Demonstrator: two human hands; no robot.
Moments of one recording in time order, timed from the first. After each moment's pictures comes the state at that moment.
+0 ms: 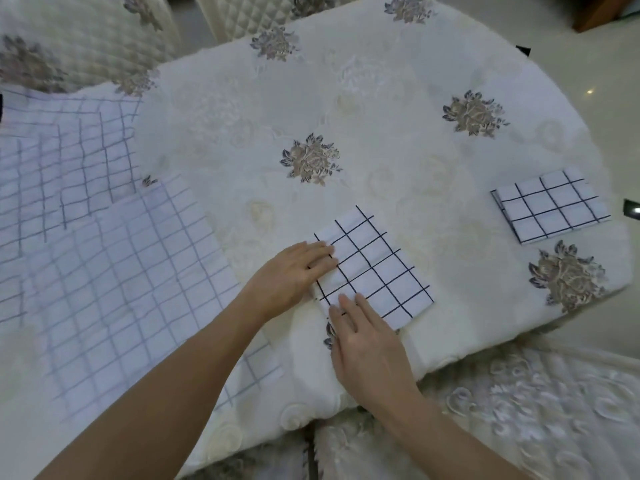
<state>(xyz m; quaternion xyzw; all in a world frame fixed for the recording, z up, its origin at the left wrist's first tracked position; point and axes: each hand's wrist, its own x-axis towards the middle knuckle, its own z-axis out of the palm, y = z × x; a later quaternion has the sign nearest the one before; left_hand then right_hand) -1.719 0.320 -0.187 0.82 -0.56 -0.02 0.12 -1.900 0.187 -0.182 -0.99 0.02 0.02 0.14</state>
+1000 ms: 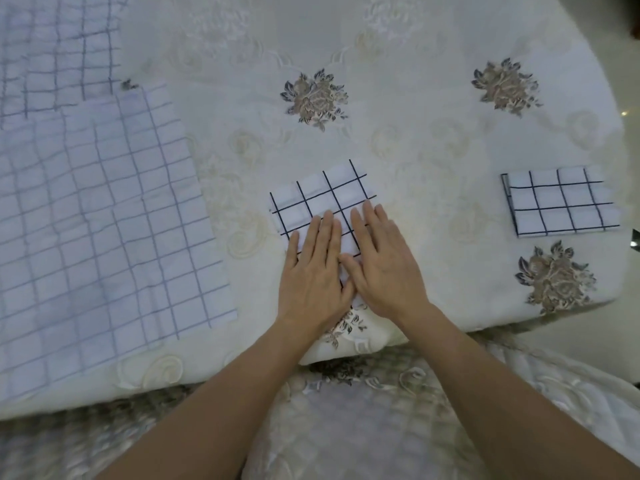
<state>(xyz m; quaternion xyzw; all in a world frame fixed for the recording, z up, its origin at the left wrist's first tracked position) -1.851 0.234 -0.217 0.97 -0.20 -0.07 0.07 -1.859 0.083 -0.221 -0.99 -0.06 -0.01 0.14</state>
